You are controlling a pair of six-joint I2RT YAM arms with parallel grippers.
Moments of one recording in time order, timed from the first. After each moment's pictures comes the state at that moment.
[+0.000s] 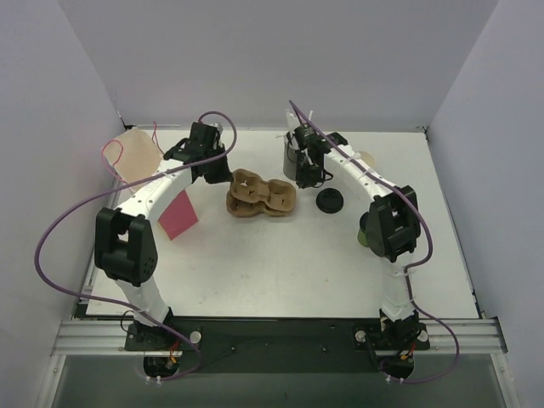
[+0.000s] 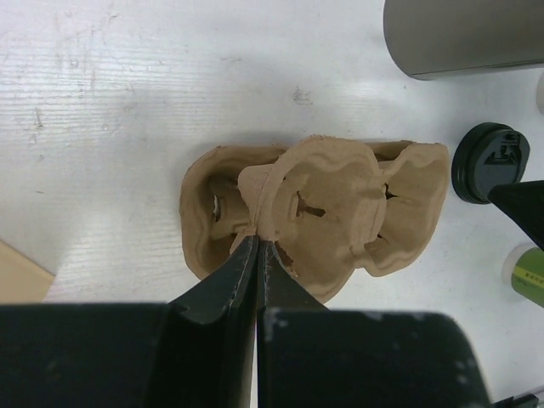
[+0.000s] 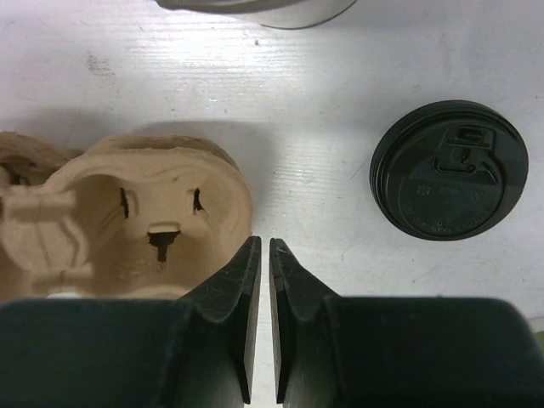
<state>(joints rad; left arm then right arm) -0.32 1.76 1.49 -0.58 0.08 -0.49 0.50 2.09 1.84 -0.86 0.11 0.48</state>
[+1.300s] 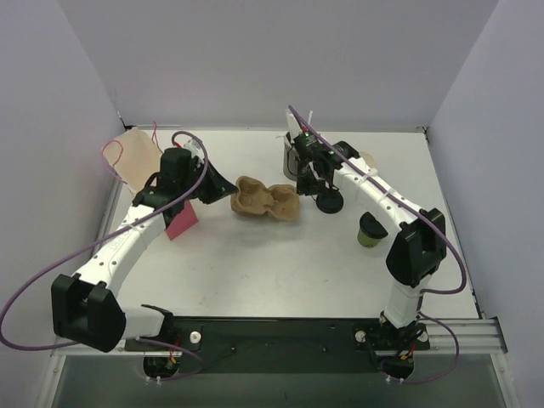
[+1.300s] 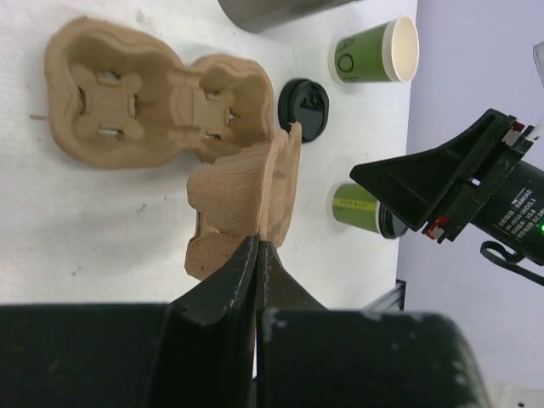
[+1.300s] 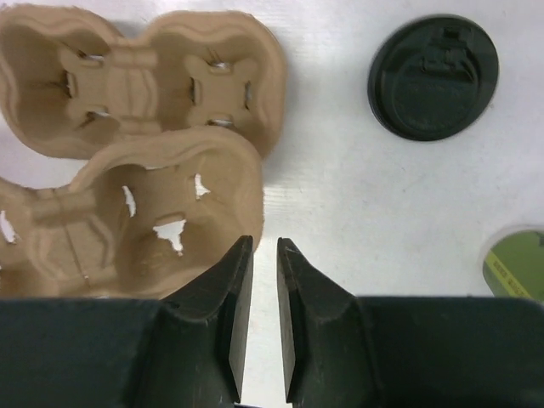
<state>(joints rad) -0.32 1.33 1.11 -0.35 0.31 -0.83 0.60 1.84 1.72 -0.93 0.18 0.51</state>
